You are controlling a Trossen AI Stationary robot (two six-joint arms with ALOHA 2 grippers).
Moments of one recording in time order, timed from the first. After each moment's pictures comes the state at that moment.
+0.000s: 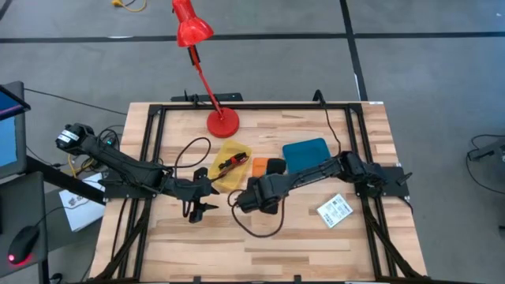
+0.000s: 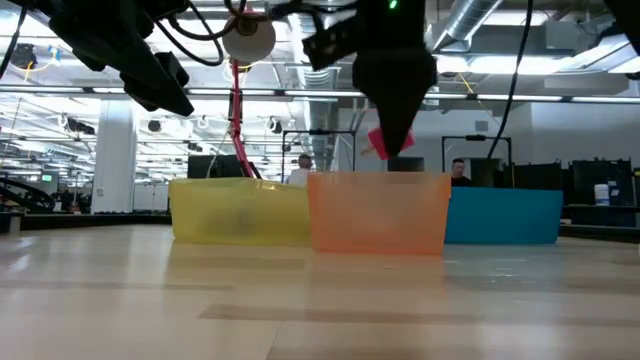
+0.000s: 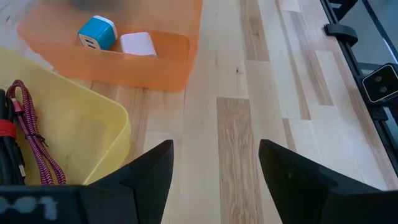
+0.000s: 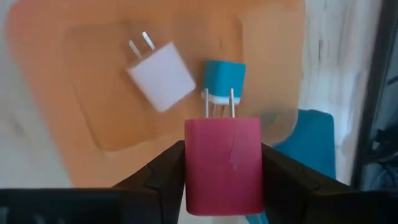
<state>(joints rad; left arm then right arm) -0.39 1.14 0.63 -0.17 -0.19 -0.36 0.27 2.24 2.01 -1.53 0.42 0.46</state>
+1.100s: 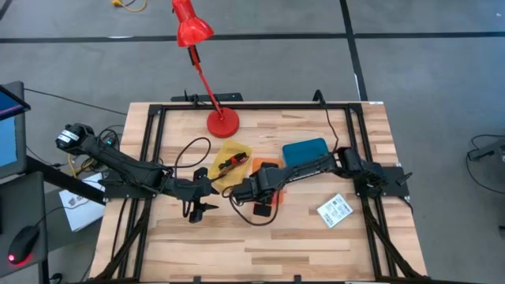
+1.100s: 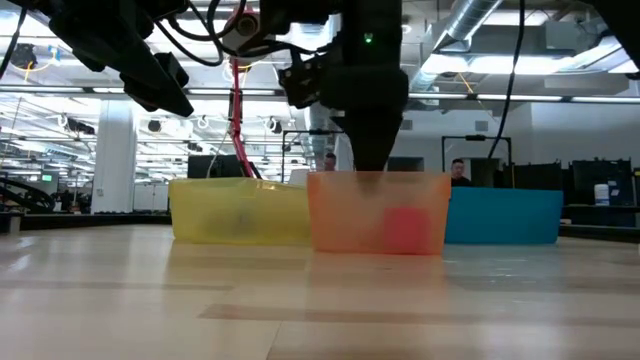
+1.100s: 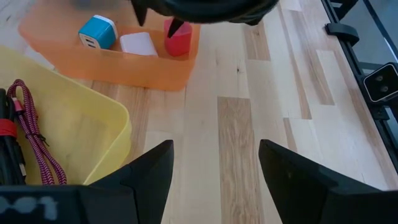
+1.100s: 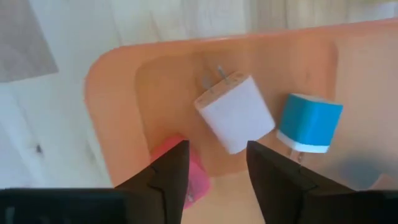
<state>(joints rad) -0.39 1.14 0.63 -0.17 -0.20 -0.36 0.21 2.24 1.91 -1.27 0.17 0.34</state>
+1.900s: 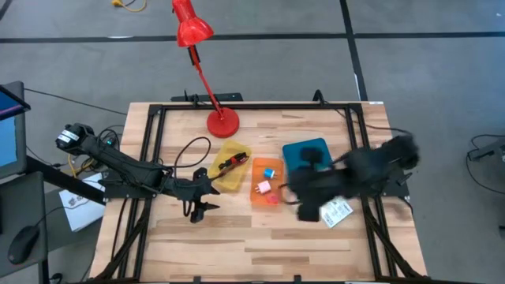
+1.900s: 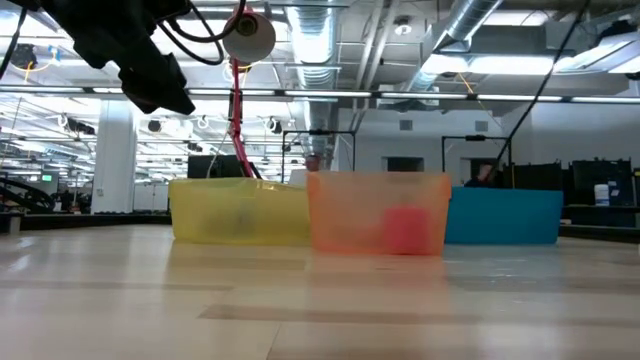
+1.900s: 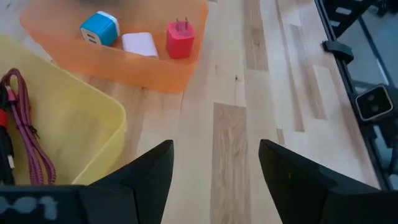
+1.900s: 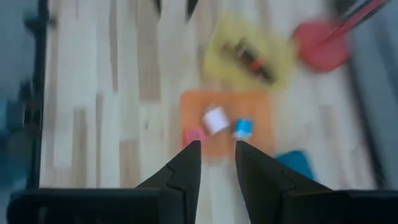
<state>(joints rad) -0.39 1.14 0.63 -0.15 -0.20 -0.45 0.49 1.76 2.19 -1.56 0.41 0.40</state>
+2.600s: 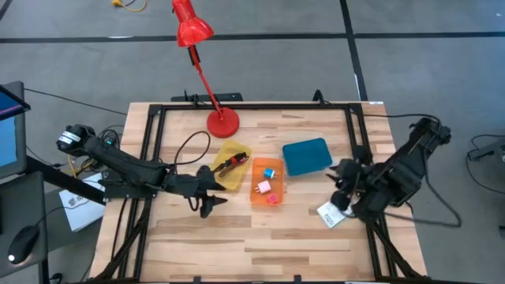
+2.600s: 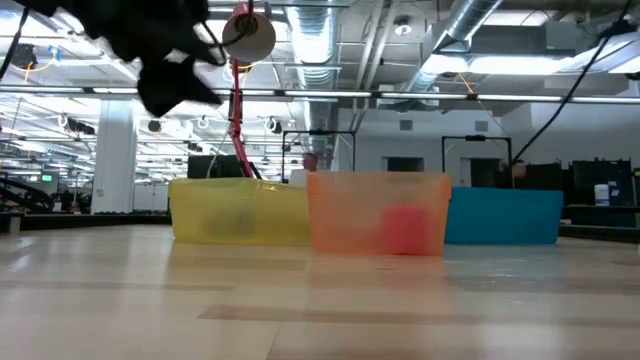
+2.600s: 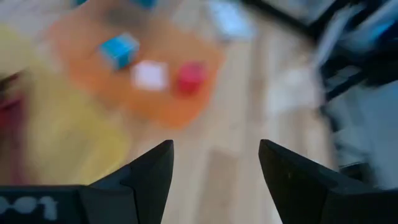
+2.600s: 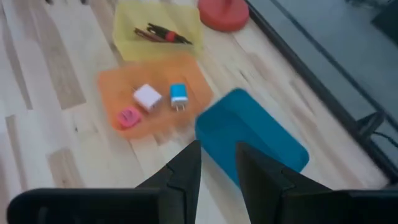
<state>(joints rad) -0.35 1.18 0.63 0.00 -0.24 -0.62 0.77 1.25 1.39 -1.57 0.78 1.14</state>
